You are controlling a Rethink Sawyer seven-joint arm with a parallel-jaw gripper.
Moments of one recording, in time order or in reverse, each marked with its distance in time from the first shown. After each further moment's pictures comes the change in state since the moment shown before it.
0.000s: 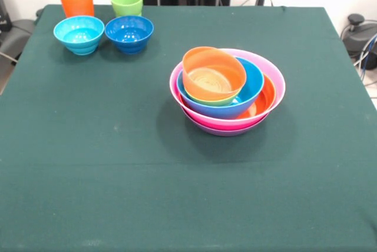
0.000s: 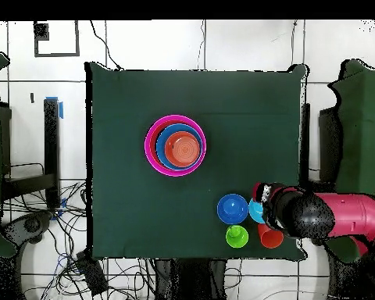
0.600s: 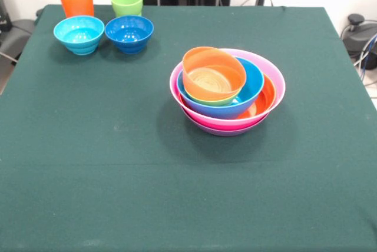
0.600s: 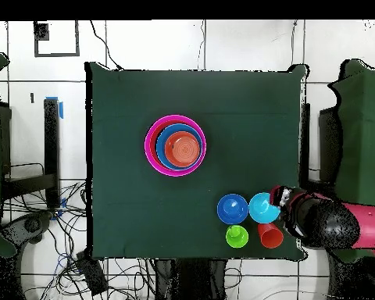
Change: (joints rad) arm -0.074 -0.064 0.006 0.002 0.041 0.000 0.000
